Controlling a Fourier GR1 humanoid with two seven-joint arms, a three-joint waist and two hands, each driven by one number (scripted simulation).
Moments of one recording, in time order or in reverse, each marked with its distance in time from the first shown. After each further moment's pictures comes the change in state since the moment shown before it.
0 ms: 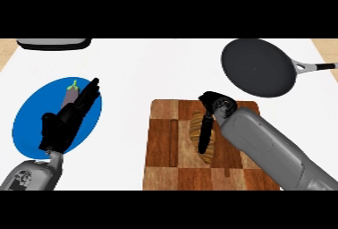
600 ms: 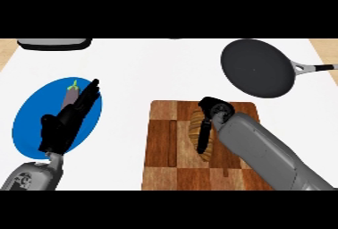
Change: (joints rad) left arm 0.016 -0.024 0.022 -0.016 -0.022 -0.021 0.009; right arm 0.036 0.028 0.013 0.035 0.073 -0.007 -0.033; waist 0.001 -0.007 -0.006
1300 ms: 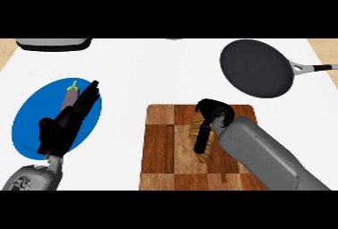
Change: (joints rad) left arm 0.024 -0.025 0.025 -0.025 -0.030 -0.026 0.005; right arm 0.040 0.003 -0.018 -0.070 0.077 0.032 -0.039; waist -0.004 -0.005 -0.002
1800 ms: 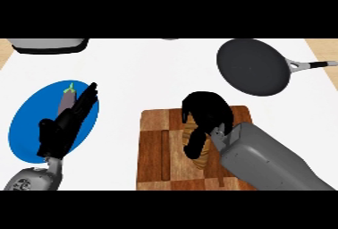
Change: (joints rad) left arm 0.019 -0.018 0.017 -0.002 -0.015 -0.002 0.009; right arm -0.006 -0.043 0.029 -0.320 0.210 -0.083 -0.113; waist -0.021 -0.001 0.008
